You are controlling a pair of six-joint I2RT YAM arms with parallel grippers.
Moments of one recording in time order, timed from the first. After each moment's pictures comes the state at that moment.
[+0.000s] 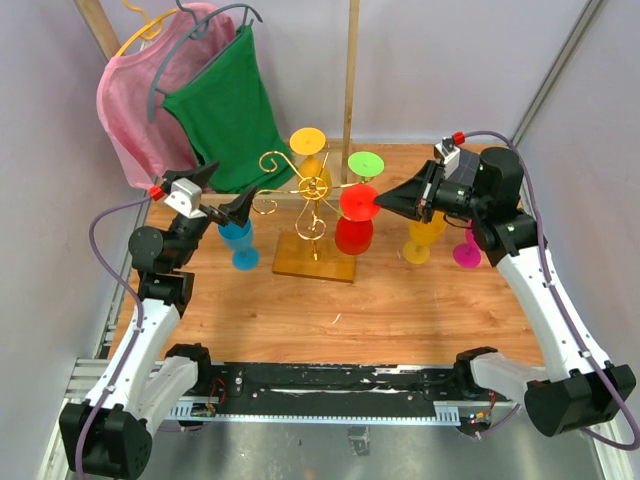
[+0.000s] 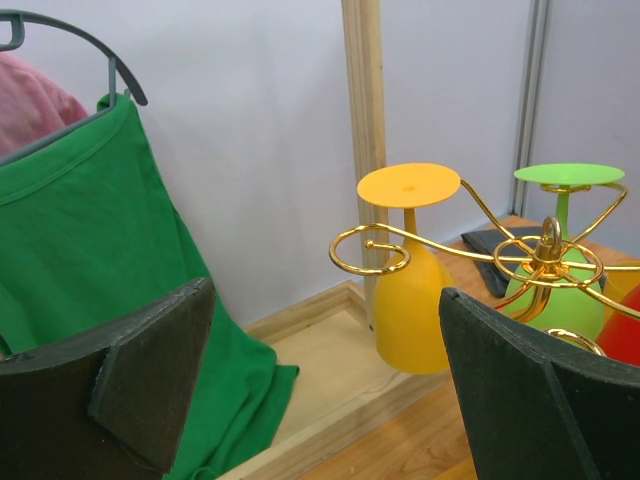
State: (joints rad) left arm -0.12 0.82 0.61 0.65 0.43 -0.05; right arm 0.25 1.11 1.19 -0.29 -0.88 1.13
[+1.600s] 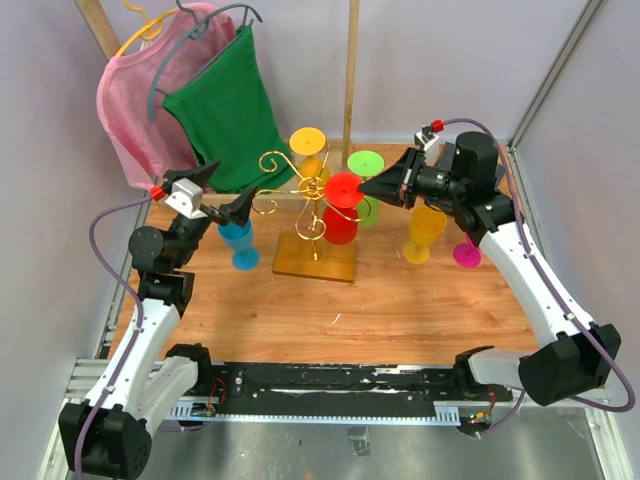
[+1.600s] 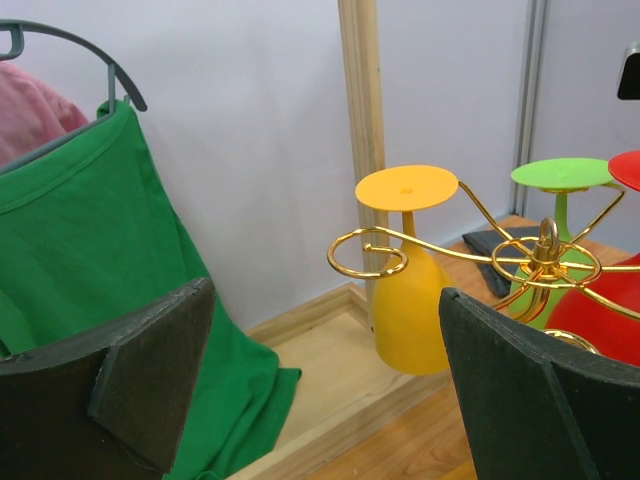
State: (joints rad) left arm -0.12 0.82 0.61 0.65 0.43 -0.03; right arm 0.31 1.27 1.27 -0.22 -0.85 1.15
